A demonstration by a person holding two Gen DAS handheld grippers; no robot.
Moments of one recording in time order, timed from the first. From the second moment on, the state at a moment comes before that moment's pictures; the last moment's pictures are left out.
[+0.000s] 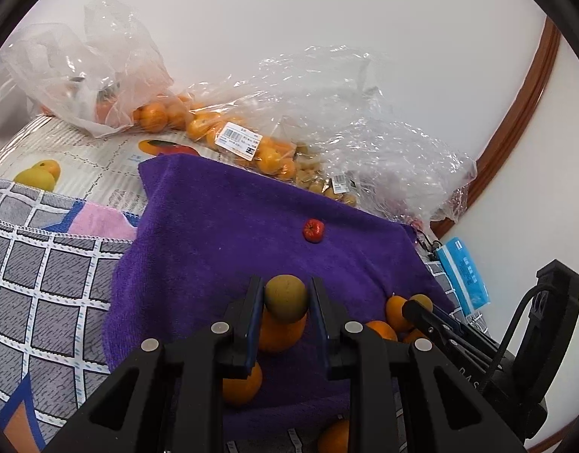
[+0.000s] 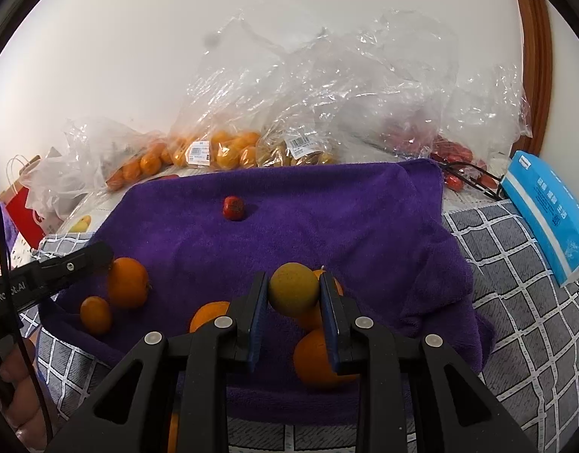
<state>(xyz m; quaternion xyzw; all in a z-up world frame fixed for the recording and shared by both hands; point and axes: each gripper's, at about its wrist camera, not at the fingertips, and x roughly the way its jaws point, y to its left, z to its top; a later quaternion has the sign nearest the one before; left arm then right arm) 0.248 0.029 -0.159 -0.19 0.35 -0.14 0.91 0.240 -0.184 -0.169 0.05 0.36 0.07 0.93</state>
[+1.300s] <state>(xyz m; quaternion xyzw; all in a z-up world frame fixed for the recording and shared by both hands) 0.253 0.034 -0.162 -0.21 0.36 -0.15 0.90 0.238 -0.184 -0.172 0.04 0.36 0.06 0.93</state>
